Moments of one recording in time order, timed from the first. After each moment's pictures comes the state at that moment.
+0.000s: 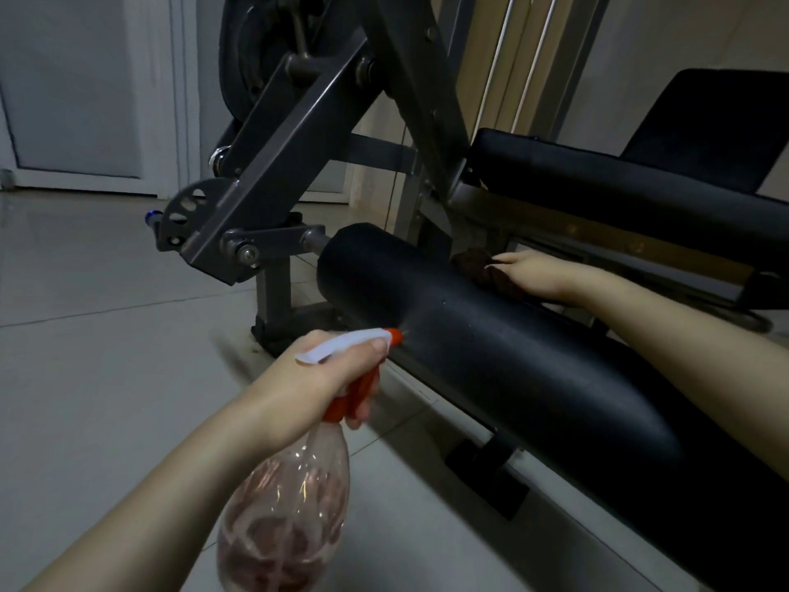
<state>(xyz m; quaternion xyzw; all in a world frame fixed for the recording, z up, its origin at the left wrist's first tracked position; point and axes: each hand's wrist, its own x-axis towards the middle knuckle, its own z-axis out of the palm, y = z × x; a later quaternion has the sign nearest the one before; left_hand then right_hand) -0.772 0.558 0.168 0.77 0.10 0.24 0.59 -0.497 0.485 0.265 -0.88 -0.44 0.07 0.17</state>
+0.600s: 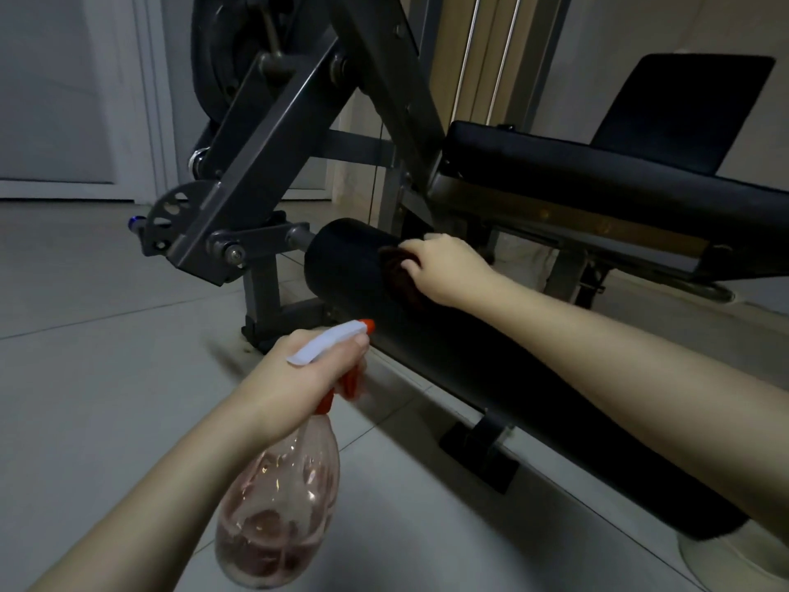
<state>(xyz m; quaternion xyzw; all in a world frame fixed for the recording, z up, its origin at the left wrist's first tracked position) -0.771 0.567 0.152 0.78 0.16 0.28 0.54 -0.565 0.523 0.234 -0.83 -0.52 -0.19 0.06</state>
